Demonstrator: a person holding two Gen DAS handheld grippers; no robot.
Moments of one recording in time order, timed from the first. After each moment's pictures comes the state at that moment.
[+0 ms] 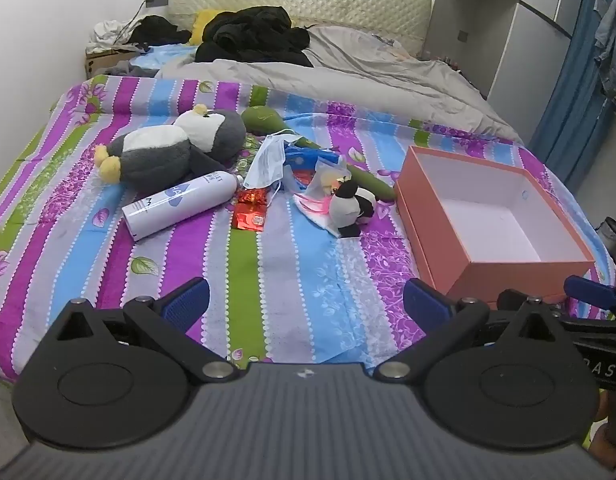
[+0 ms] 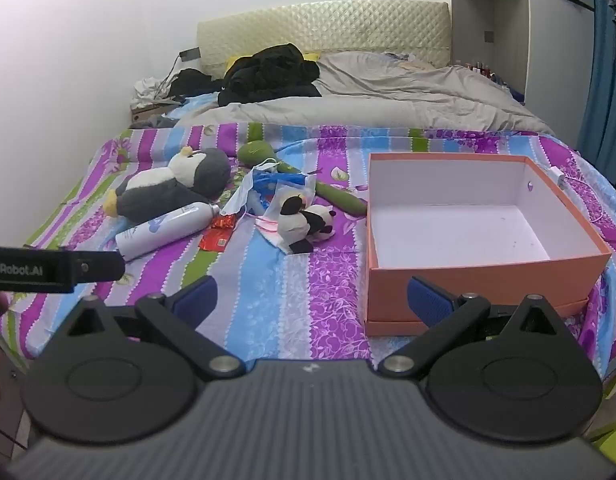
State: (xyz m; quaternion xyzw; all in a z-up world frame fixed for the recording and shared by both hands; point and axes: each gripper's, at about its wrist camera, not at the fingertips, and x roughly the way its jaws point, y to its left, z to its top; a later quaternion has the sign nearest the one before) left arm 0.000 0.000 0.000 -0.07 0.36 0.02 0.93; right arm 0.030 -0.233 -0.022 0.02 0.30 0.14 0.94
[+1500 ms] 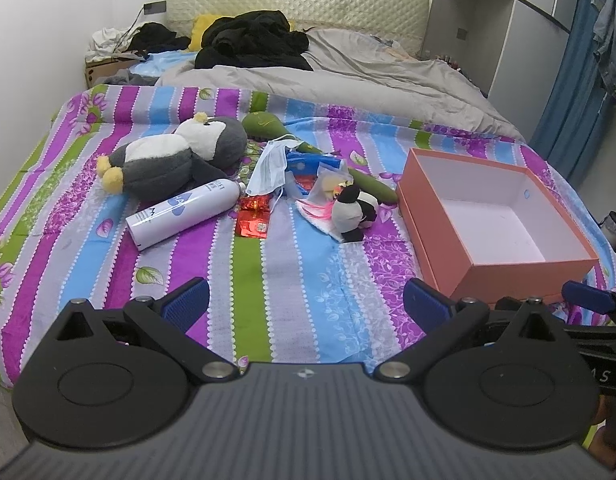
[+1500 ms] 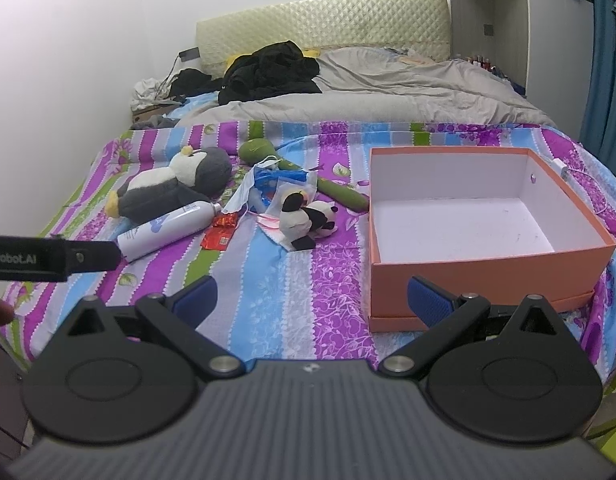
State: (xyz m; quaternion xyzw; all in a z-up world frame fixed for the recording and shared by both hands) left arm 0.002 -0.002 0.006 -0.05 0.36 0.03 0.93; right arm 0.035 -0.234 -0.027 0.03 0.31 0.14 0.94
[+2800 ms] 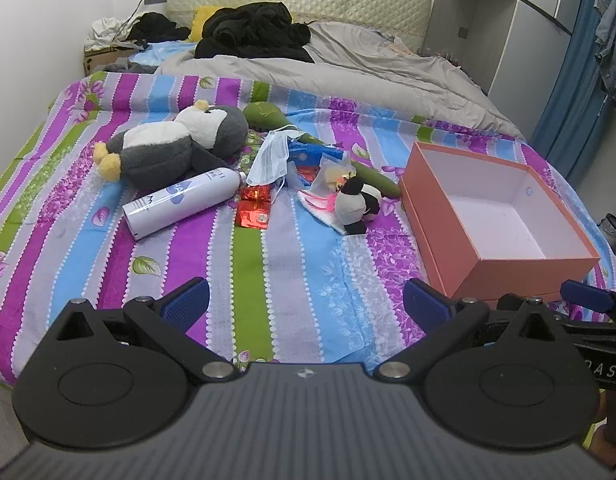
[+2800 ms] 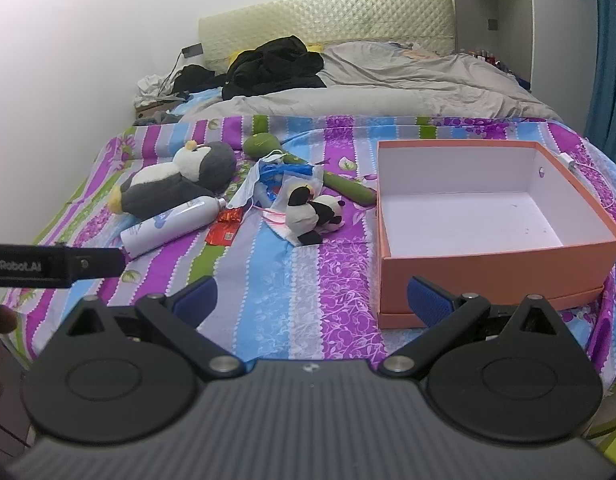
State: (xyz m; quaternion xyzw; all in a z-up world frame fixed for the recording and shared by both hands) left arm 0.008 0.006 -0.011 -0.07 0.37 0.02 0.93; right arm 0.038 -0.230 -0.036 0.03 0.32 0.15 0.94
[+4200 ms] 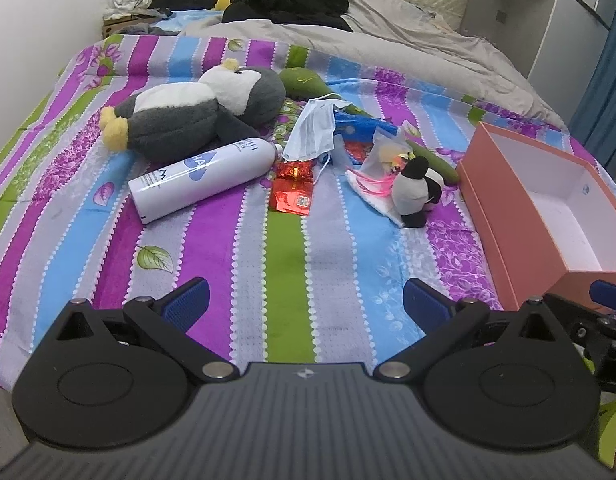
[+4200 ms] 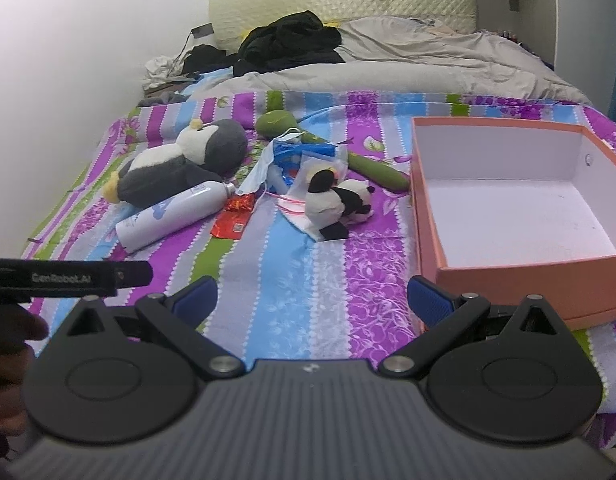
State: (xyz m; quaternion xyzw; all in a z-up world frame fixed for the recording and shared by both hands) left arm 0.083 0.054 -0.076 -0.08 0.41 0.06 0.91; right arm 0.096 -0.192 -0.072 0.04 0.35 0.17 0.92
